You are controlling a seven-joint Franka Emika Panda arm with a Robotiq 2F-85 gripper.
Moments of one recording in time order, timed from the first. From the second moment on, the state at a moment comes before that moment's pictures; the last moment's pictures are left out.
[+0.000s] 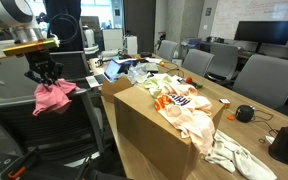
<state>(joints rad) 0.22 -0.31 0.20 -2.59 -0.18 2.15 -0.20</state>
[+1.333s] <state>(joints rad) 0.22 -0.30 0.20 -2.57 -0.18 2.21 -0.19</state>
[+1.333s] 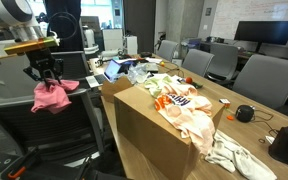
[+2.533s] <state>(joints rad) 0.11 -0.53 0.07 -2.57 -0.18 2.12 -0.18</state>
